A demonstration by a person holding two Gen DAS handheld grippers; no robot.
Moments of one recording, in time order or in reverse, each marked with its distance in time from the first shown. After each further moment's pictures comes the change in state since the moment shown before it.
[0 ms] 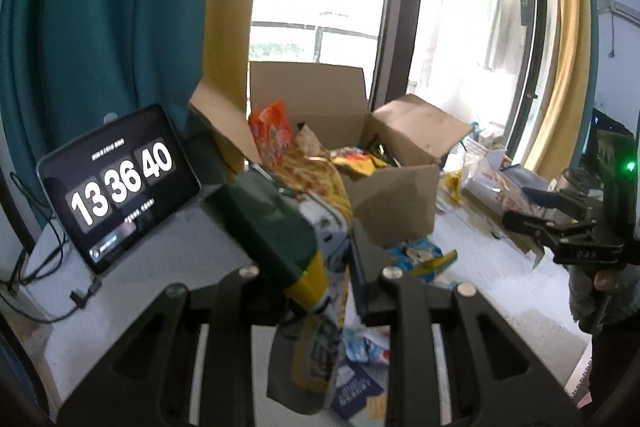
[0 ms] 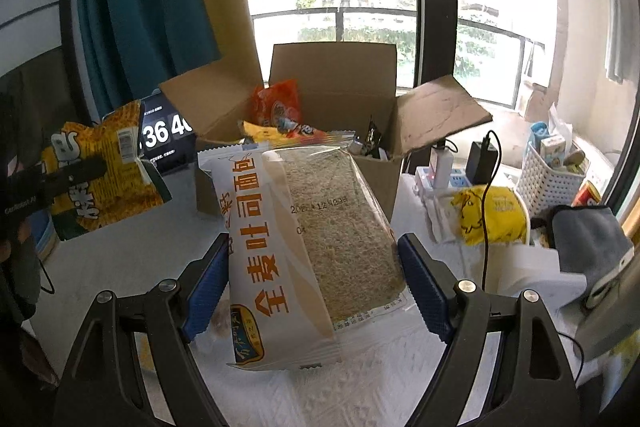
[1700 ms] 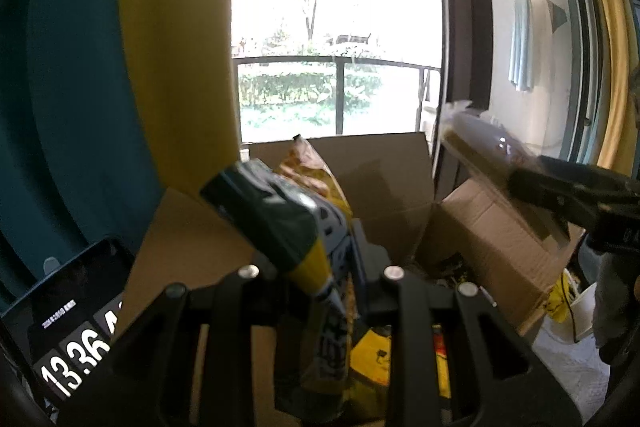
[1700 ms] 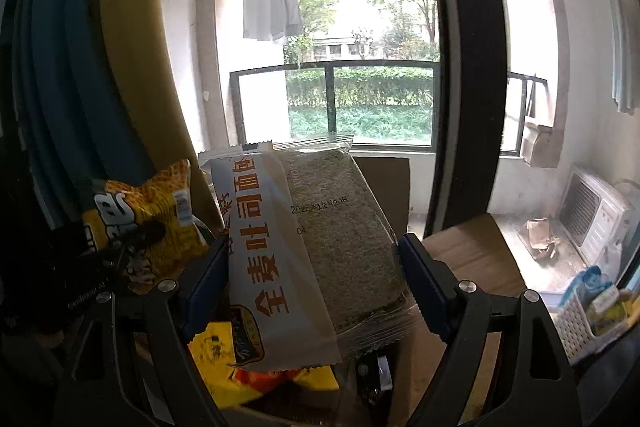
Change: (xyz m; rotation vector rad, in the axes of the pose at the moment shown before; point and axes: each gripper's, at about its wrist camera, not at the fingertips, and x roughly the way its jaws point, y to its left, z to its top) left arm 0.184 0.028 0.138 0.063 -0.107 0.108; right arm 0.141 -0.039 0.181 0.046 -0.172 -0.006
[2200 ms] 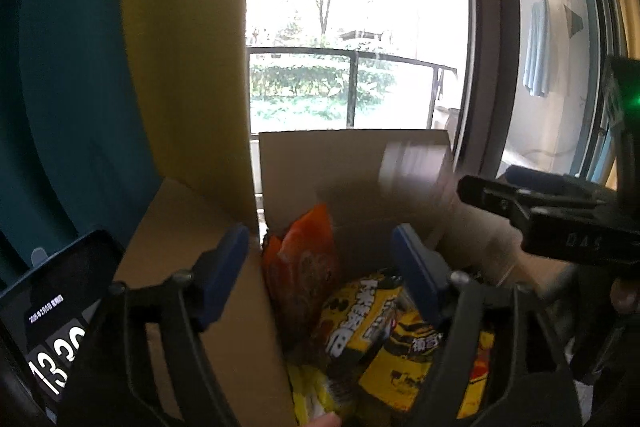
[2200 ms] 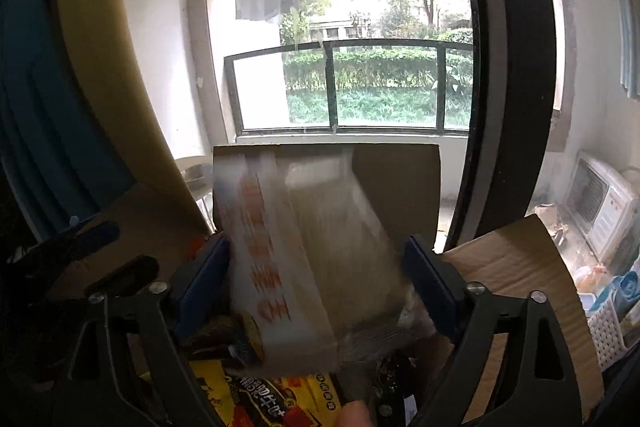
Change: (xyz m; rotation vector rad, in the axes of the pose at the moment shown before) left arm 0.021 0.007 0.008 -0.057 0.022 0.026; right arm 0.052 0.008 0.007 0.032 0.044 -0.008
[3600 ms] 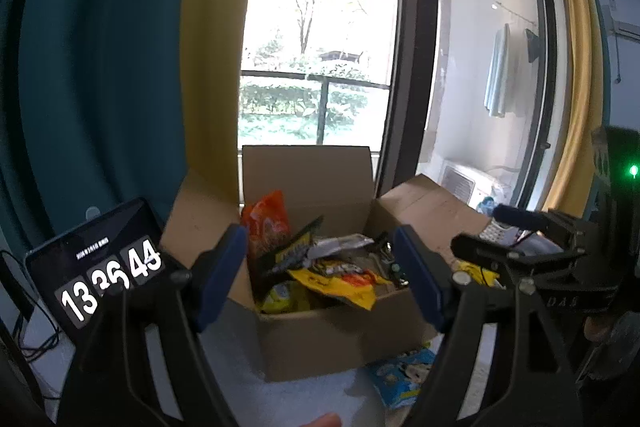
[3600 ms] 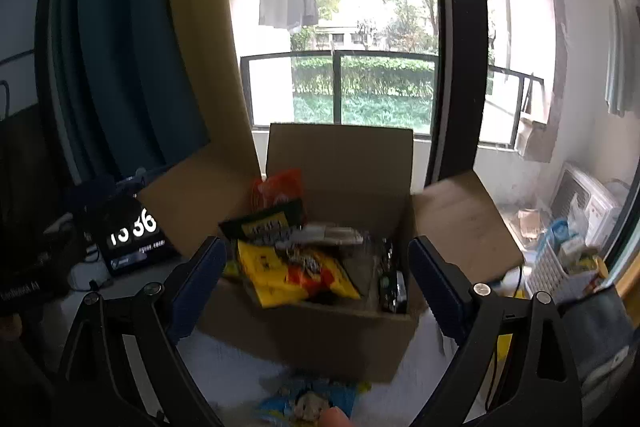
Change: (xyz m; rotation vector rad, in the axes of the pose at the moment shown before) left arm -0.170 -0.030 -0.036 -0.022 -0.070 -0.110; right arm -0.159 0.042 -0.070 -0.068 0.009 -0.018
